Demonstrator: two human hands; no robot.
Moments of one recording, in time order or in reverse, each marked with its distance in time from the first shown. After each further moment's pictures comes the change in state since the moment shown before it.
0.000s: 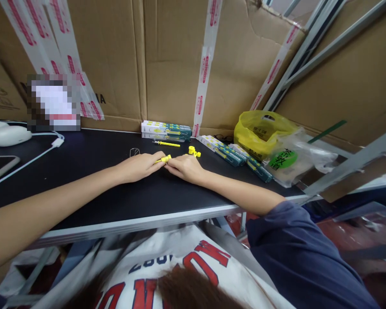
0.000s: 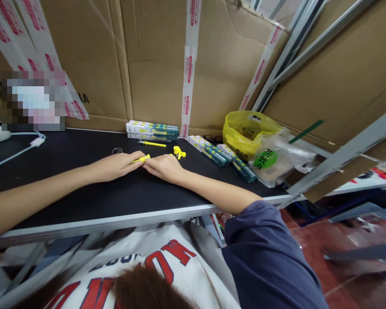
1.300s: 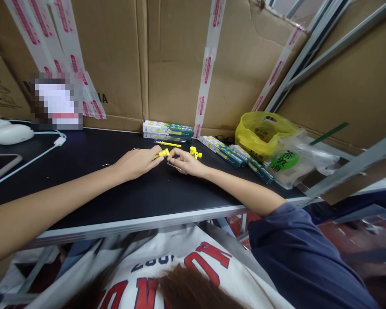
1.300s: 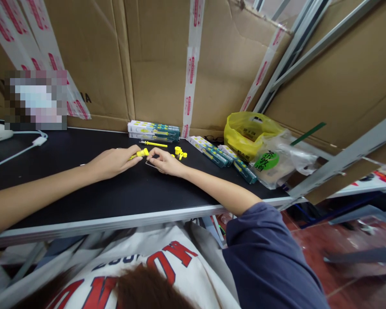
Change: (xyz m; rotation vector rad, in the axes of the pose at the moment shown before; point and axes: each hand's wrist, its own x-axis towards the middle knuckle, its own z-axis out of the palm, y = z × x) left_hand -0.005 0.014 -0.011 0.330 0.038 -0.182; right_hand 0.008 0.014 0.005 1.201 -0.157 0.362
